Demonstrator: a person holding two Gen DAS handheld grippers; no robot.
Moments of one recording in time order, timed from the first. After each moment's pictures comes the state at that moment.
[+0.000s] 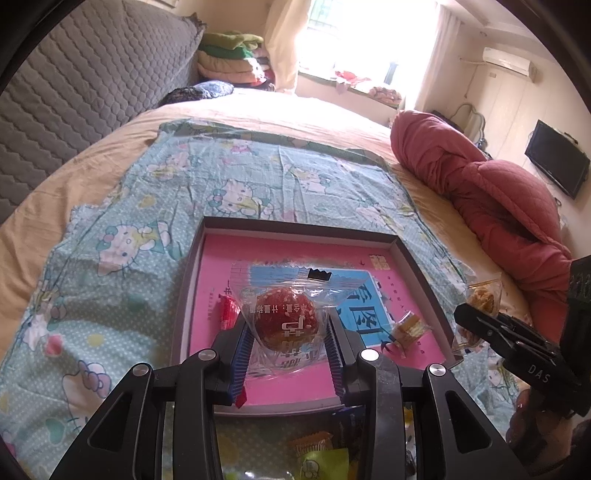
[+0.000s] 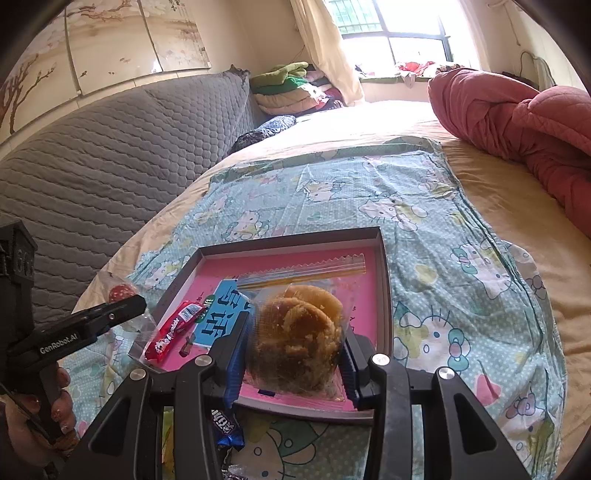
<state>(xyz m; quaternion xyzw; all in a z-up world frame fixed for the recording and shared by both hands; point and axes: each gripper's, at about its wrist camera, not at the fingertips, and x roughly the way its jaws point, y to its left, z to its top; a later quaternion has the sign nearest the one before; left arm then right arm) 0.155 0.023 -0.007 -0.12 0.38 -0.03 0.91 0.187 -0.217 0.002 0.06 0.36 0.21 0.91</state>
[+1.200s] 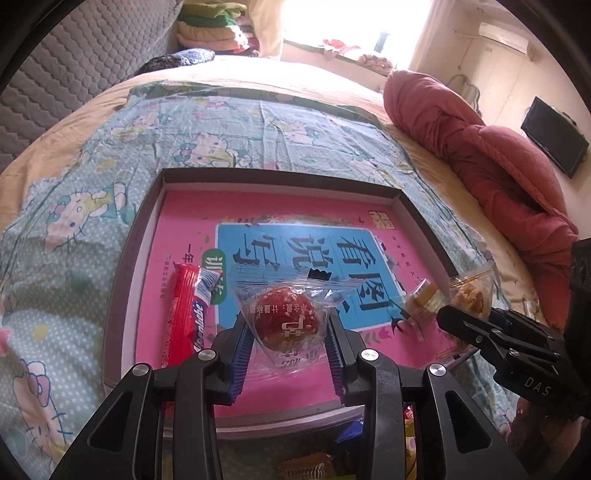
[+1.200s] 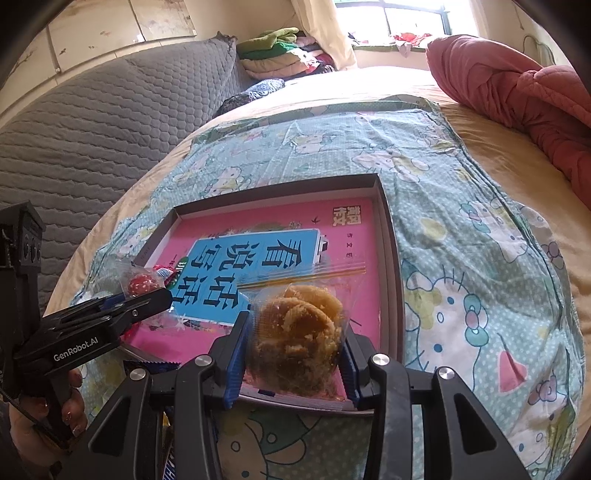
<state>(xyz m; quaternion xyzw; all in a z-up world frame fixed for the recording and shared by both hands) 0.186 0.000 -0.057 -0.12 0.44 -0.06 0.89 0.208 -0.207 -0.044 0.04 0.43 0.20 0.88</state>
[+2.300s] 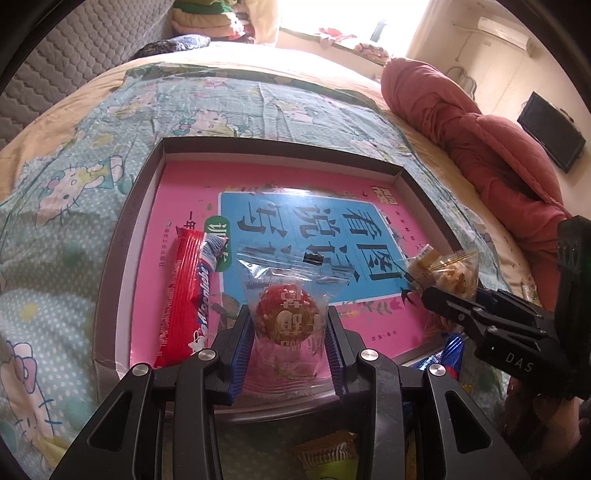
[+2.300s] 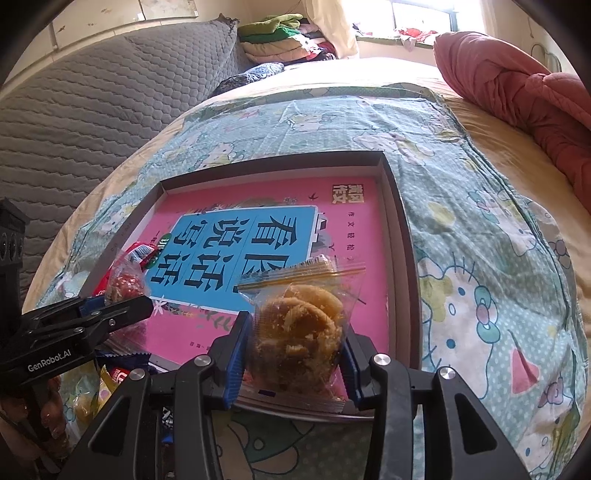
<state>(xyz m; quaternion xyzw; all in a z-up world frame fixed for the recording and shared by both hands) 0.177 0.008 -0.075 -0.12 0.46 -0.08 0.88 0.214 -0.193 -0.065 0.01 0.45 0.18 0.88</state>
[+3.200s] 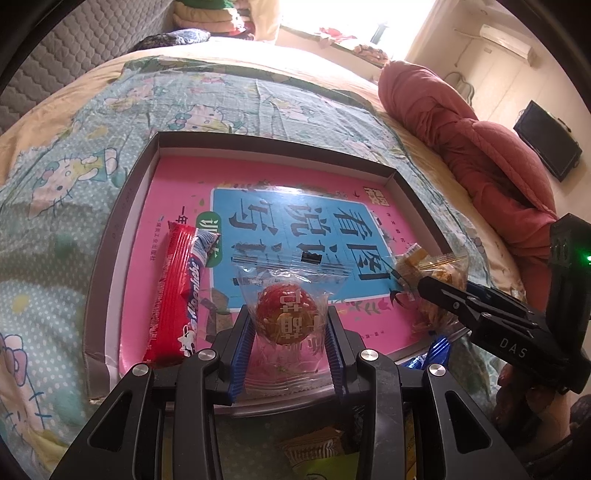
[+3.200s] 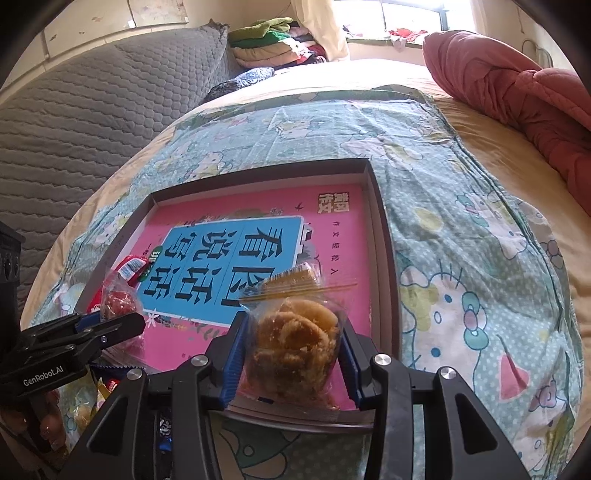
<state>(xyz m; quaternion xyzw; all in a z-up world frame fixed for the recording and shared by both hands) 0.176 0.008 -0.074 -0.14 0.46 -0.09 0.87 0.220 -0.201 -0.061 0.02 0.44 0.17 0.88</state>
